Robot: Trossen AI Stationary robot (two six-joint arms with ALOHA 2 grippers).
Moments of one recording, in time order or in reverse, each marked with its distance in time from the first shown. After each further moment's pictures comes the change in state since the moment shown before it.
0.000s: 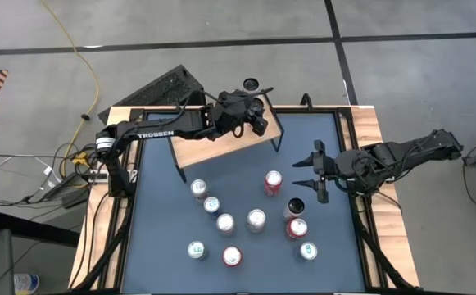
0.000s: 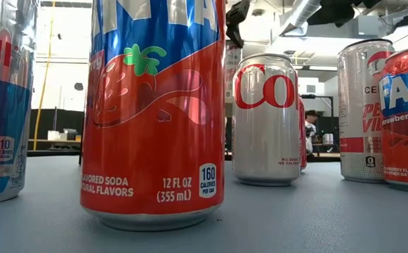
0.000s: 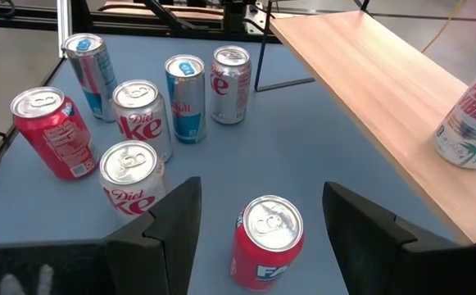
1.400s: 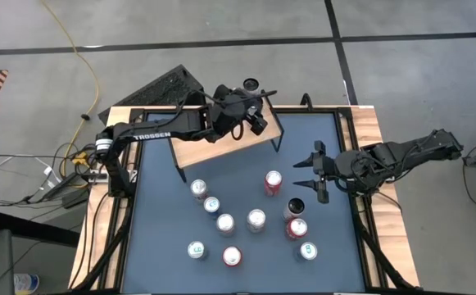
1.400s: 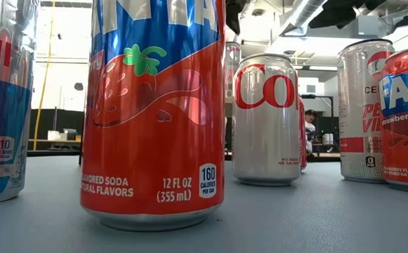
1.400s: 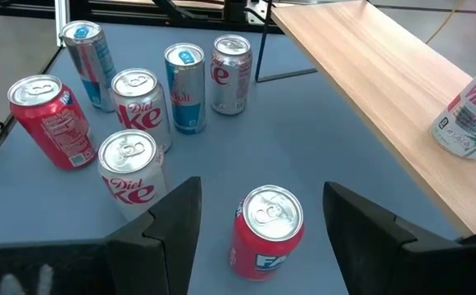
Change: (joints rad) left arm -0.053 -0.007 0.112 -0.062 -0.174 0.232; right arm 0.000 0.000 0.000 -0.028 -0.004 0.001
